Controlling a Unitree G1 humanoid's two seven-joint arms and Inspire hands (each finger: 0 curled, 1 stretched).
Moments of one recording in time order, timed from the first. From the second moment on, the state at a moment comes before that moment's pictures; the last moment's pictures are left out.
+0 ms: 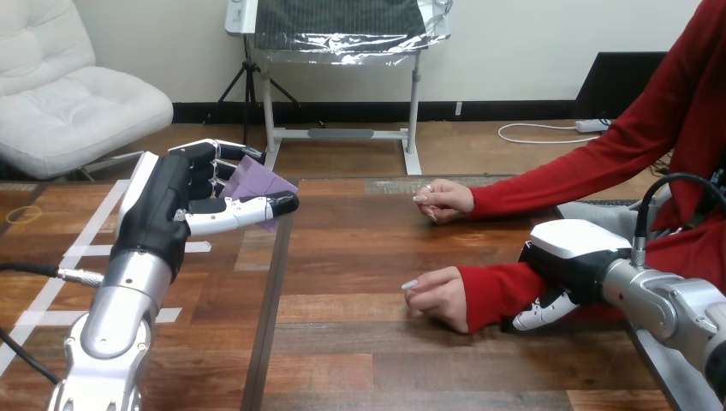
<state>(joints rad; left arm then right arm) -0.21 0.30 0.06 0.01 0.03 0.20 -0.10 -0.74 -0.57 0.53 1.19 -0.78 -0.44 0.04</state>
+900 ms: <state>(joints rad) -0.21 0.30 0.06 0.01 0.03 0.20 -0.10 -0.74 -0.57 0.53 1.20 -0.74 -0.45 0.04</state>
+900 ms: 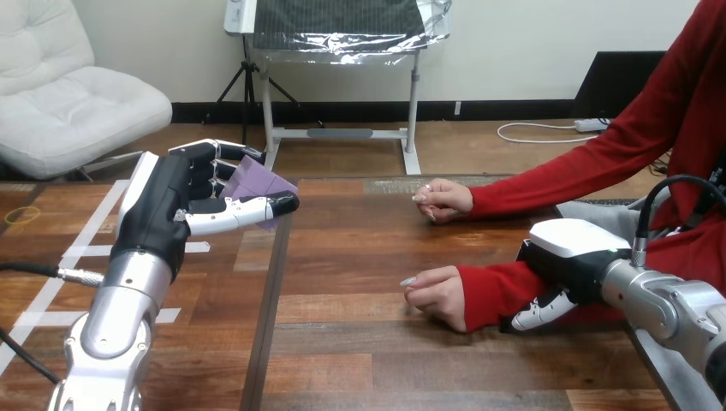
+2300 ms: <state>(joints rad) -0.21 0.30 0.06 0.07 0.04 0.11 -0.07 -0.74 -0.63 0.47 1.08 -0.66 -0.49 0.07</state>
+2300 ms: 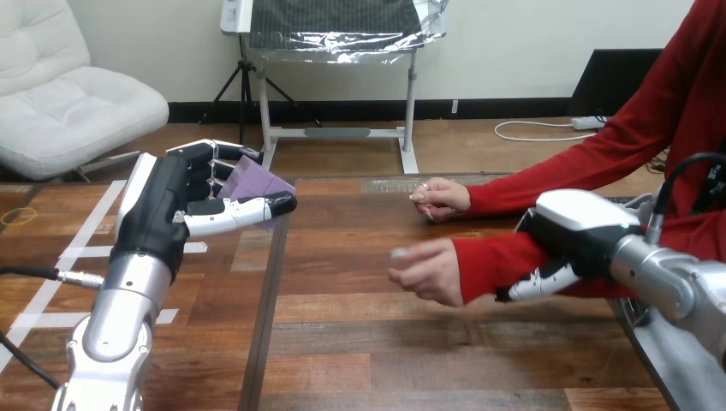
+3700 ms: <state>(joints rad) -0.45 0.27 0.05 0.60 0.12 -0.17 0.03 -0.73 -0.64 0.39 0.92 -0.62 -0.48 0.15</state>
